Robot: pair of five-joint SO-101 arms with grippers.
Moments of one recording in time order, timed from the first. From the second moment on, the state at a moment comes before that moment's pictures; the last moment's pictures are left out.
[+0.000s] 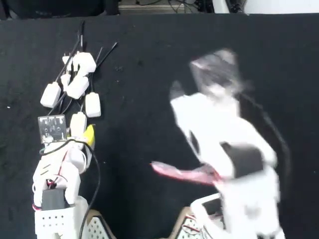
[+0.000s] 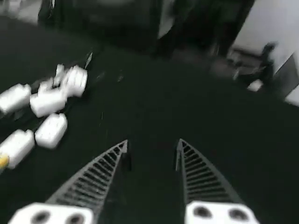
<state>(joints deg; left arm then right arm) -10.3 -104.4 92.3 50.4 -0.1 -17.4 -47.9 30.9 60.0 8.3</state>
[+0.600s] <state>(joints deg) -13.5 -101.7 85.0 53.1 -9.3 -22.5 -38.9 67.9 18.9 4.3</state>
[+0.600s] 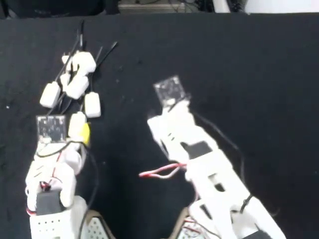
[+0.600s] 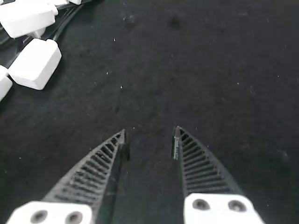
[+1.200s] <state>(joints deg) -14.0 -33.7 55.2 45.3 -9.3 -22.5 -38.9 67.9 18.7 4.3</state>
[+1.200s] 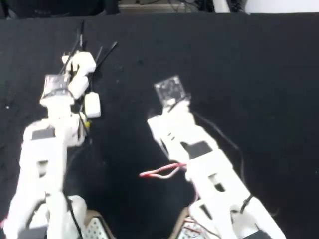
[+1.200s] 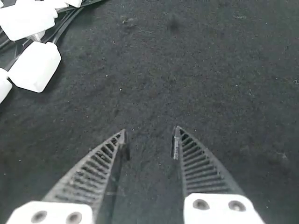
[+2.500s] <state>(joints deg) -14.2 1.6 27.7 62.2 -8.1 -22.5 -38.9 67.9 18.7 4.3</state>
